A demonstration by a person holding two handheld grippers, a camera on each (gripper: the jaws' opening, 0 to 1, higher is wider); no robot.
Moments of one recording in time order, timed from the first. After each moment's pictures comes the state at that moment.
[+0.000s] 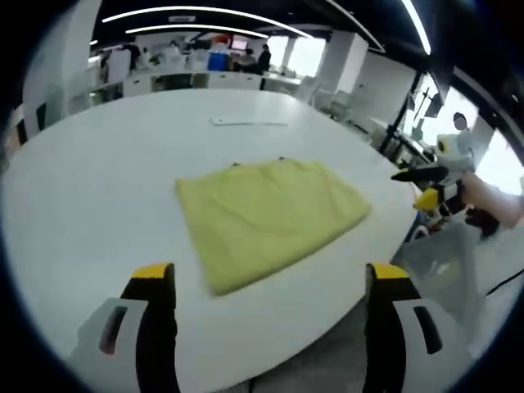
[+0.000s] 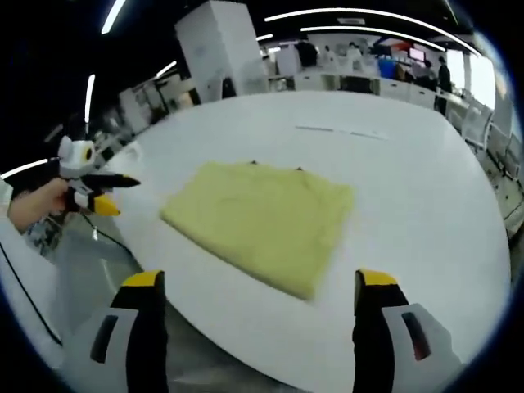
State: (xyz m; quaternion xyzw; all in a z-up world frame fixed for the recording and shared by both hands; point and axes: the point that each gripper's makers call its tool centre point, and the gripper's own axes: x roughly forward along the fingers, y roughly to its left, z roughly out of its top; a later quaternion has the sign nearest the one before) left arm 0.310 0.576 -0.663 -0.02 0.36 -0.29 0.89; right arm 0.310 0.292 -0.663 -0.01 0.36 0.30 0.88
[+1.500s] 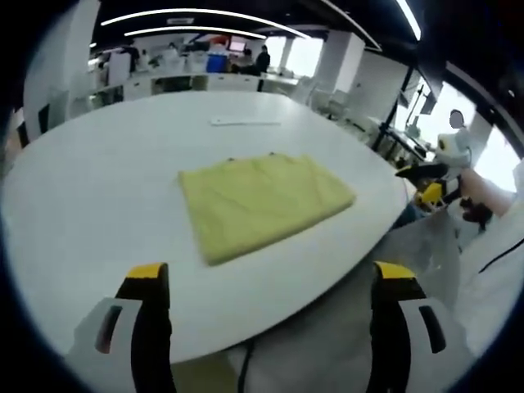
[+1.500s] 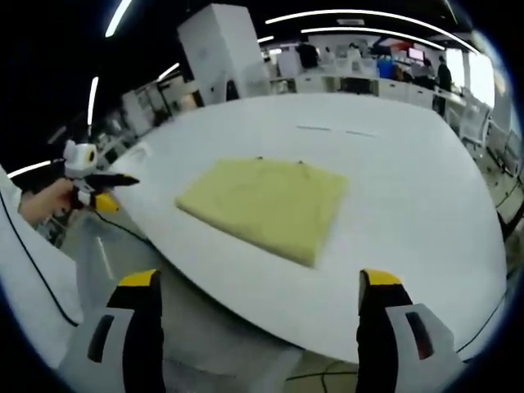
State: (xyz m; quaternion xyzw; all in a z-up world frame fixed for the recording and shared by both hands) left arm 0.265 0.586 -0.647 -0.01 0.36 -0.29 0.89; right arm 0.260 0.270 -0.646 -0.01 0.36 0.30 0.88
